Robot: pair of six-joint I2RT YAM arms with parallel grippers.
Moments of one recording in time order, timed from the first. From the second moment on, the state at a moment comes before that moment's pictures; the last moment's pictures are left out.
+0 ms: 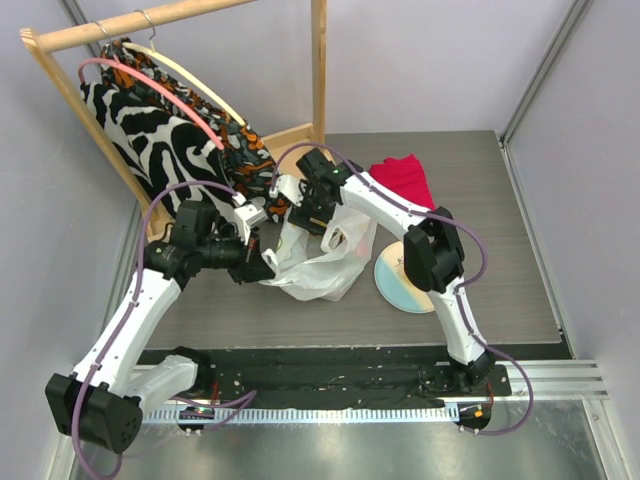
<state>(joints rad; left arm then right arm) -0.29 1.01 0.96 -0.78 0.80 0.14 0.69 2.22 2.03 -0.86 -0.14 -0.63</state>
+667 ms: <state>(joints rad) -0.28 1.03 1.01 -0.81 0.79 0.16 0.74 2.02 1.83 -0.93 -0.24 -0.77</state>
